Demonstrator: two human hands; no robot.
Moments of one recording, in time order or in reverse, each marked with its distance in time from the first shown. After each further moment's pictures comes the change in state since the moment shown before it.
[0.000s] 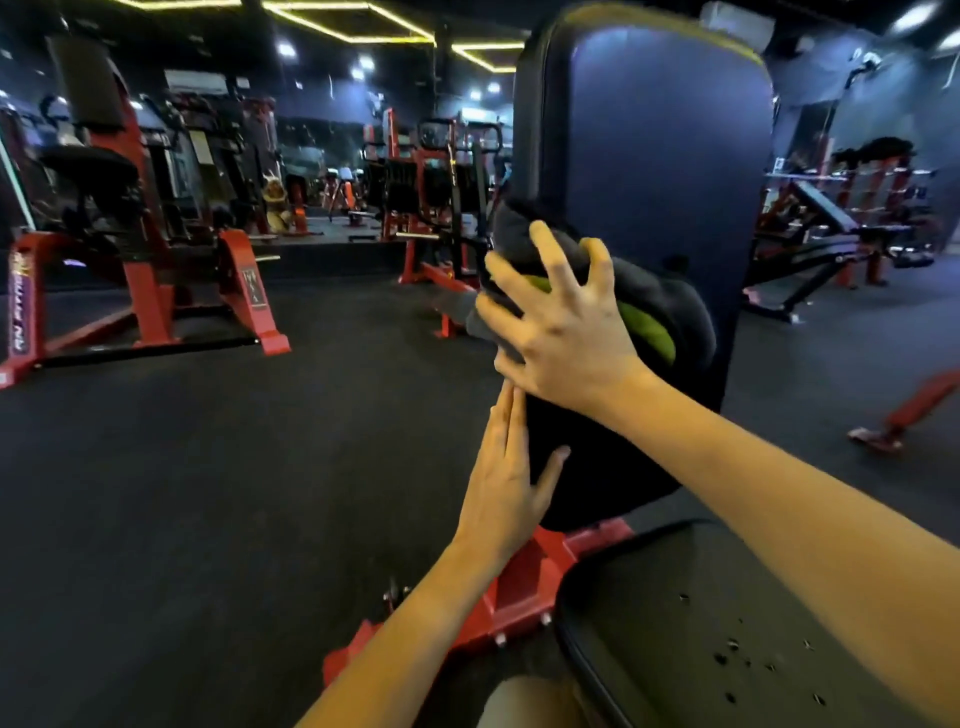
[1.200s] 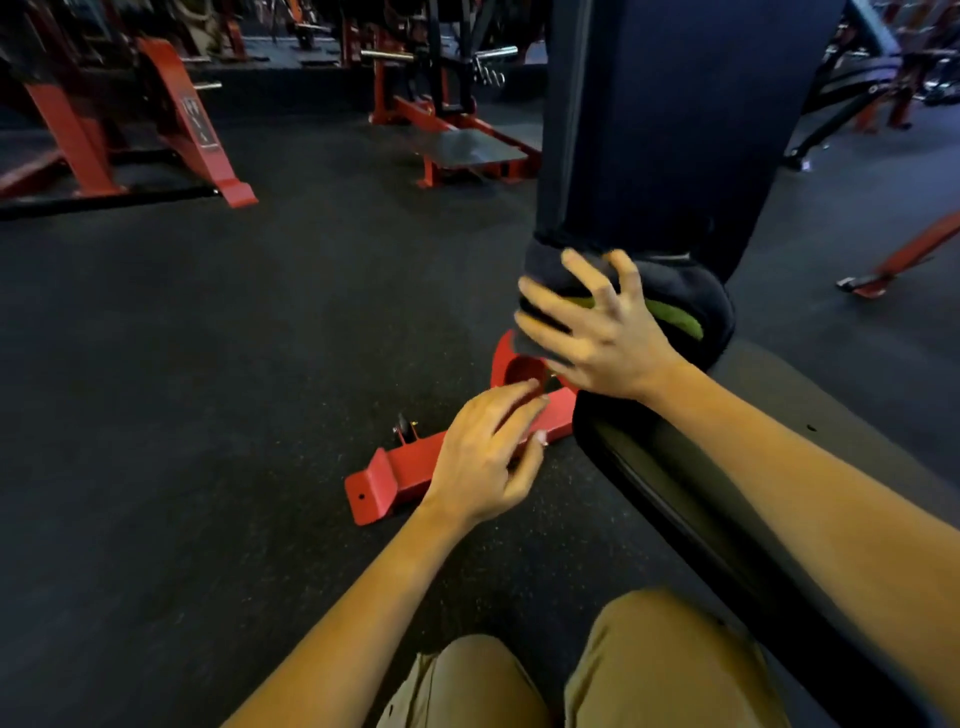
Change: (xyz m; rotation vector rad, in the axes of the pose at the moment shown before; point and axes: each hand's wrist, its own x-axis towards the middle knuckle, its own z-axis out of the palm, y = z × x) left_hand -0.141 -0.019 -0.040 0.008 -0.175 0.154; right_hand -0.149 -0.085 0.028 0.136 -0.006 -0.219
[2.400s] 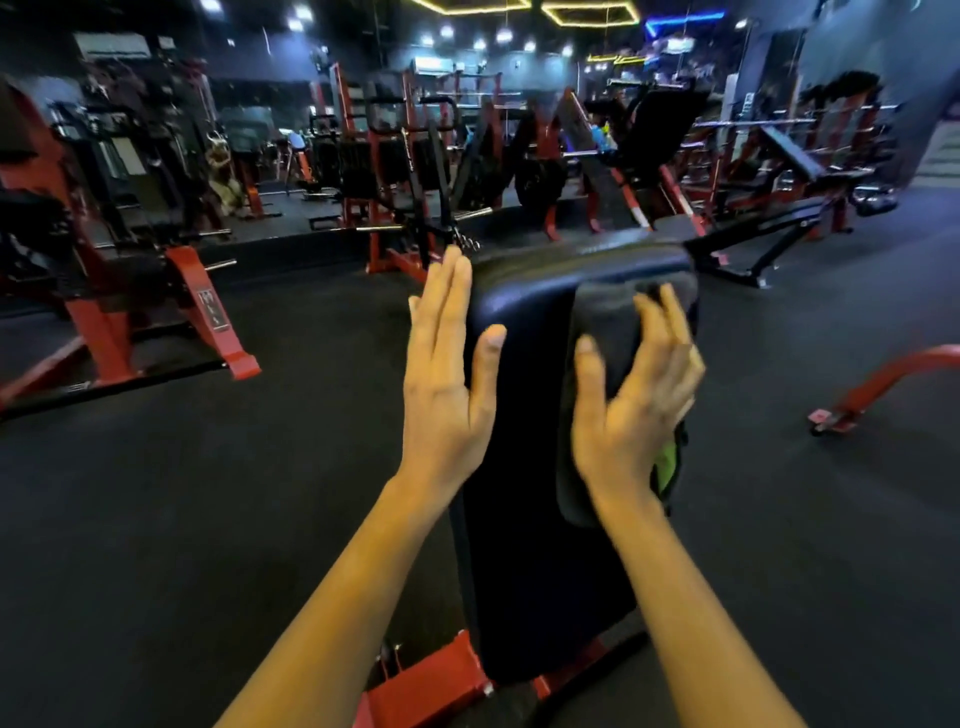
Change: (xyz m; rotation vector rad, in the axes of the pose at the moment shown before) left_hand 0.416 0.033 -0.107 -0.115 0.335 -0.061; right_hand 0.163 0.241 -0.059 0.343 0.437 1.341
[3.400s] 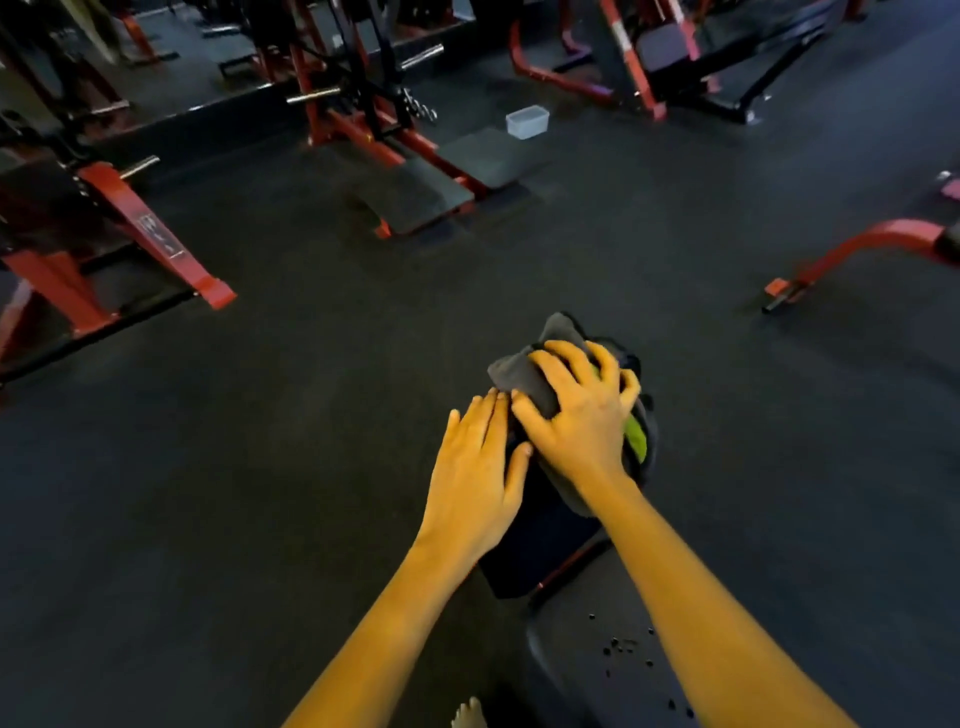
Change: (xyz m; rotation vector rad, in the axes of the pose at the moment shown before) left_hand 0.103 0.051 -0.020 0.282 -0.890 -0.352; right_hand 0.122 -0.046 0.005 -0.372 -0.643 0.079
